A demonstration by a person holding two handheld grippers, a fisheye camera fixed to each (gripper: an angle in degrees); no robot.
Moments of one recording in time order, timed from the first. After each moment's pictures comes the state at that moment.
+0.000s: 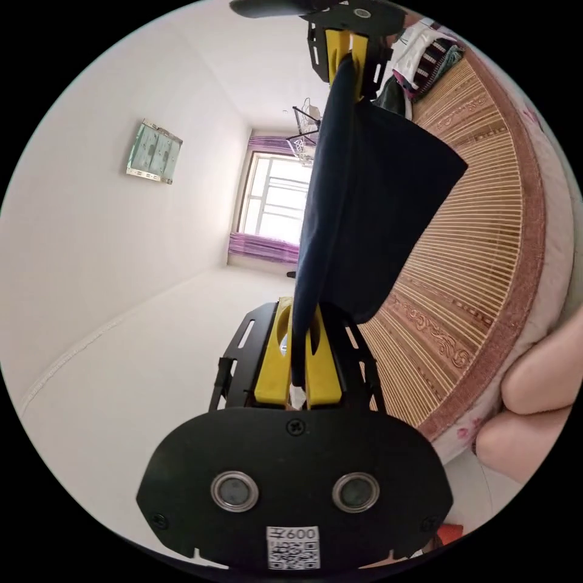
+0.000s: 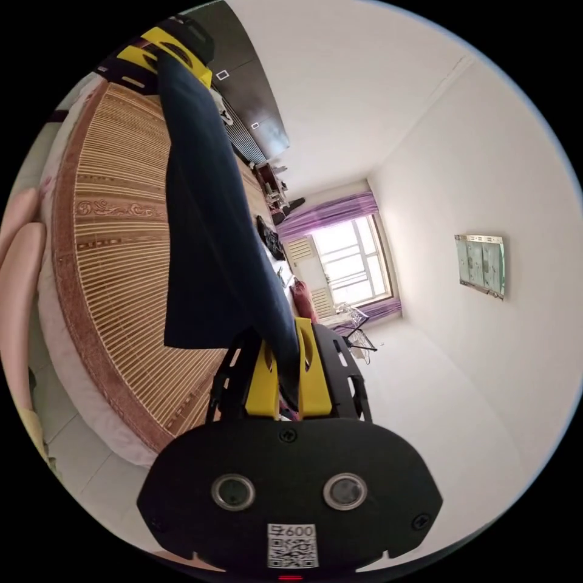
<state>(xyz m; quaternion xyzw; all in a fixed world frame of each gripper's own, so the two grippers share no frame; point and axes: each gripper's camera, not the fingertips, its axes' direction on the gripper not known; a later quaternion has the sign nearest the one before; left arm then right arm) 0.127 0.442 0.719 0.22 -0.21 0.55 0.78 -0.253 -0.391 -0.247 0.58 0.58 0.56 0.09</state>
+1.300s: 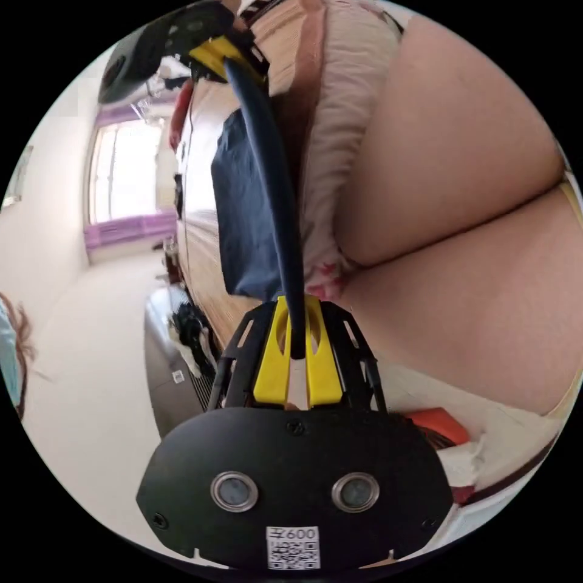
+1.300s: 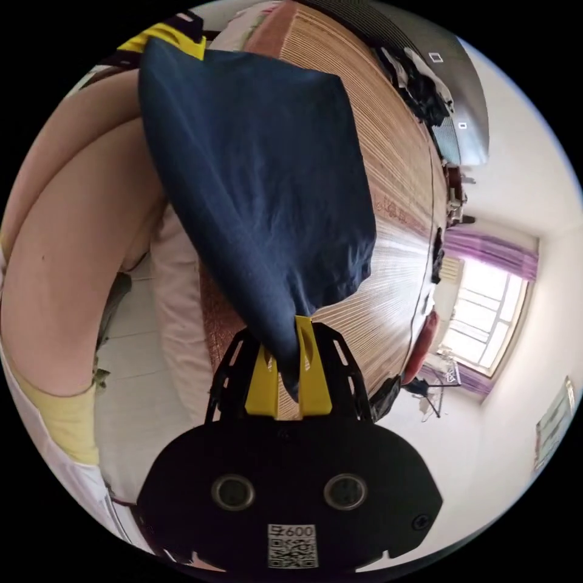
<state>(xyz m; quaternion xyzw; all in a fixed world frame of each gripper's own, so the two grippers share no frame) 0.090 0.643 0.639 -0.11 -0.05 0.66 0.74 -0.266 -0.416 -0.408 0.54 0.59 0.37 0.48</state>
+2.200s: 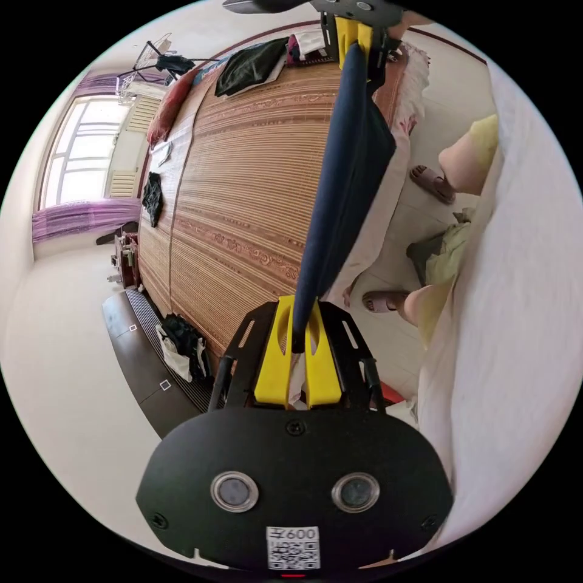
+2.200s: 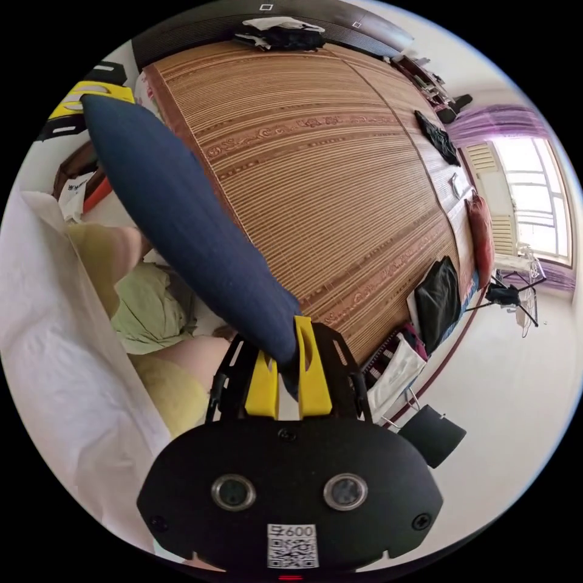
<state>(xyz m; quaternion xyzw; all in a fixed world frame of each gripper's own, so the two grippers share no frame) 0.341 0.336 0.231 -0.21 0.07 0.66 0.72 -0.267 -0.168 -0.085 0.68 0.37 0.35 0.52</state>
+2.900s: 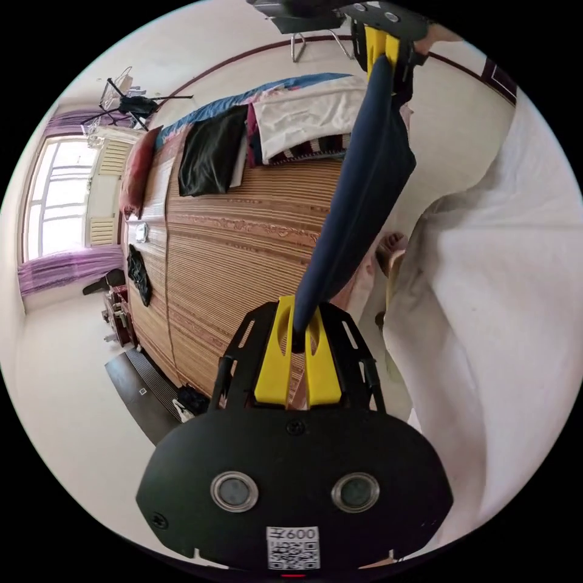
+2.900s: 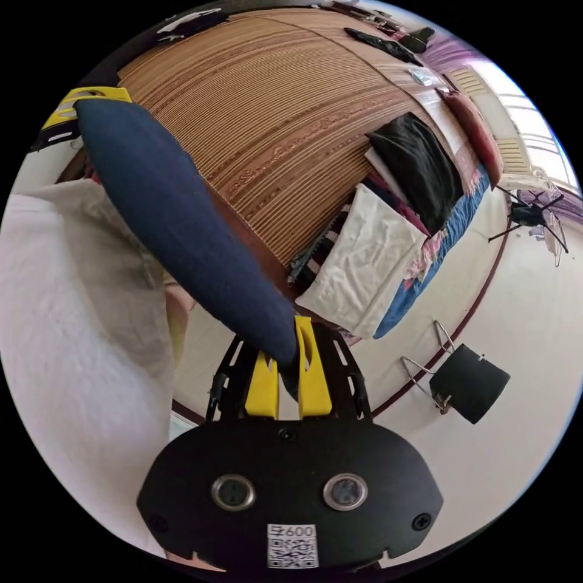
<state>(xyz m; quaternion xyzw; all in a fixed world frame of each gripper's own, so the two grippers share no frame) 0.778 0.247 0.040 -0.20 0.15 0.68 0.69 -0.022 -0.060 0.242 0.70 0.22 0.37 0.57</state>
